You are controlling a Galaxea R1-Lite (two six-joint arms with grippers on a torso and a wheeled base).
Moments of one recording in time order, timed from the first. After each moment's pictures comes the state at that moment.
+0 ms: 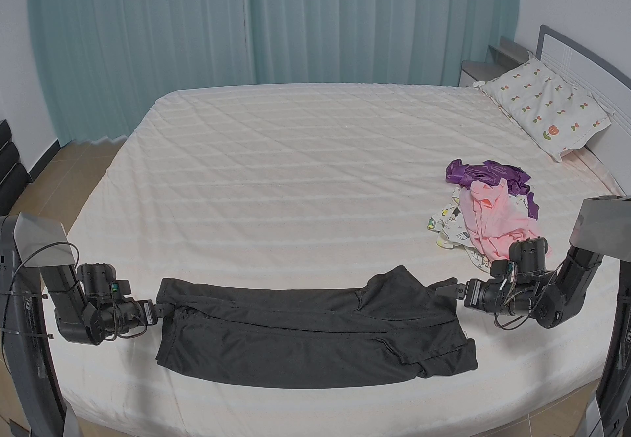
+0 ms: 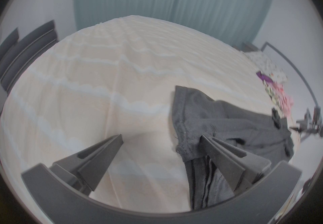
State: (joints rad) left arm 0.23 2.43 -0.60 -1.07 -0.27 -0.06; right arm 0.10 2.26 -0.61 -0.95 0.37 0.43
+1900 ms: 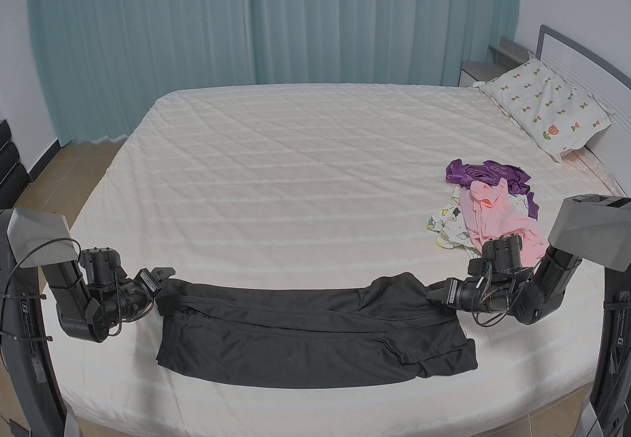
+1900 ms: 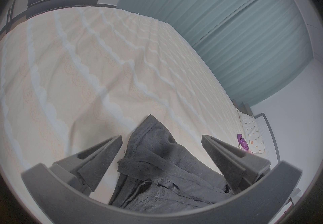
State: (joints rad) left arm 0.15 2.35 -0.59 -1.19 -0.26 -0.73; right arm 0.20 2.32 -0.74 -0.86 0.29 0.46
